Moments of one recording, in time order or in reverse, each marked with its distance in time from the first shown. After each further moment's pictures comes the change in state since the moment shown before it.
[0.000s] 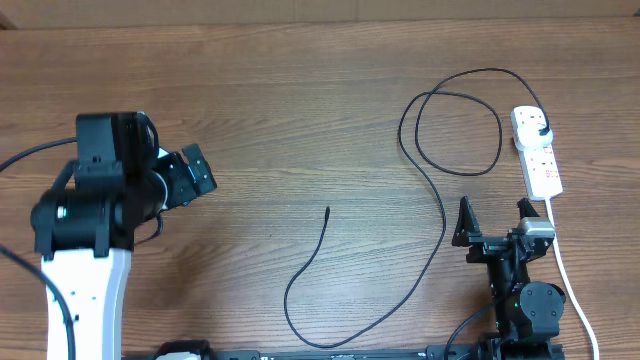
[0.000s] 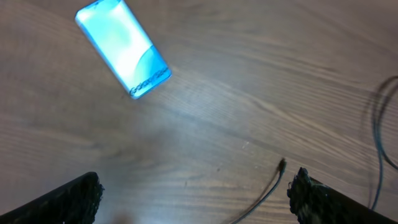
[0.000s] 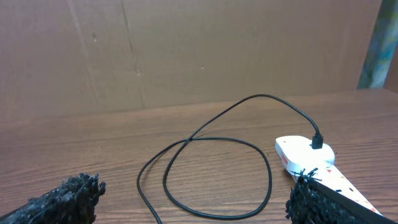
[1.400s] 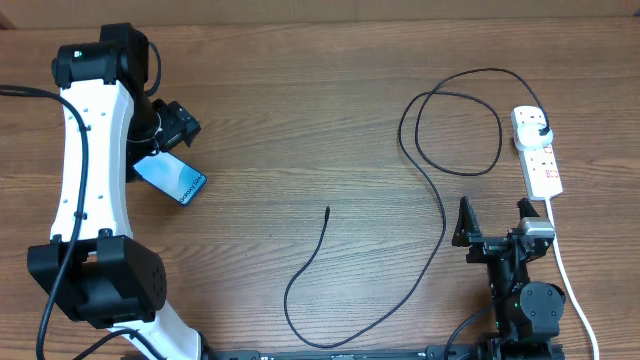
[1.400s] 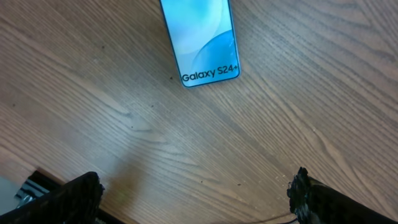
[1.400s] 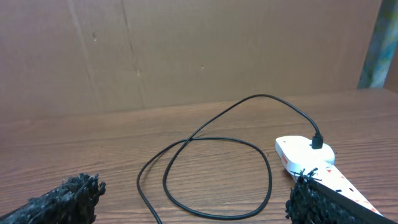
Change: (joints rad) left arm 0.063 0.666 0.517 -0.345 -0.111 -0.245; right arm 0.000 0.000 0.000 0.001 0.000 0.000
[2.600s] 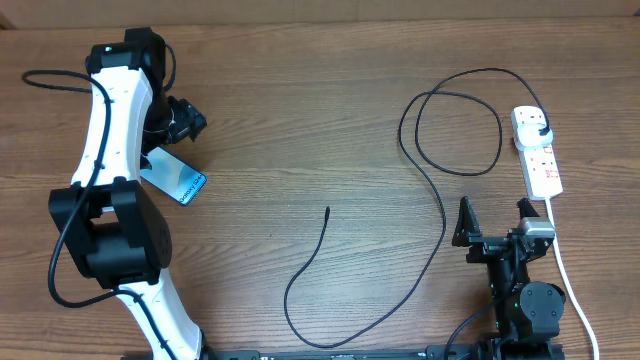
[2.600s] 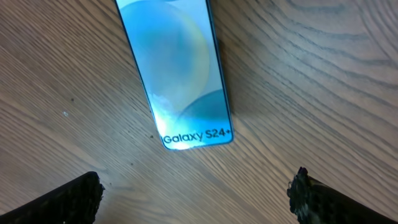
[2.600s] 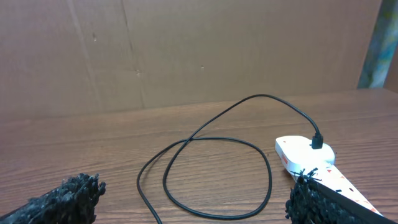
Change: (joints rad) left arm 0.000 0.211 0.002 0.174 -0.067 0.000; right arm 0.000 0.000 0.000 0.000 0.000 0.000
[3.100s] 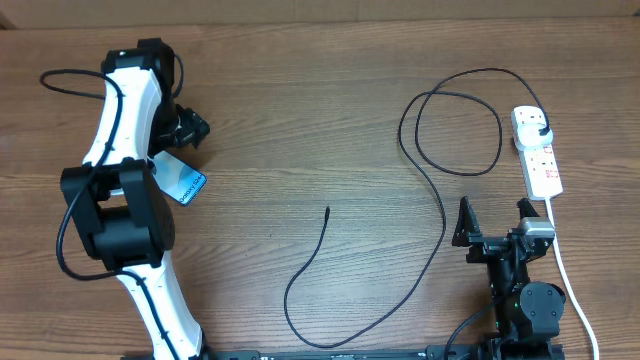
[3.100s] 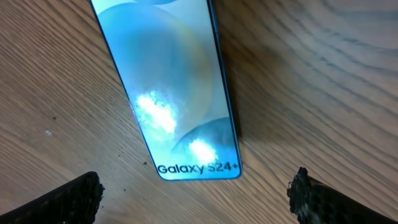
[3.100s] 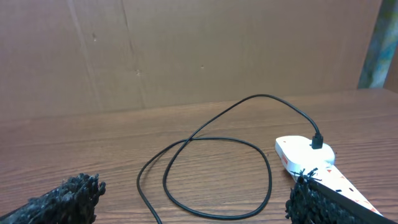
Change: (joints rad) left arm 0.003 0.114 -0.003 0.044 -0.027 0.000; right arm 0.000 0.000 0.000 0.000 0.000 0.000
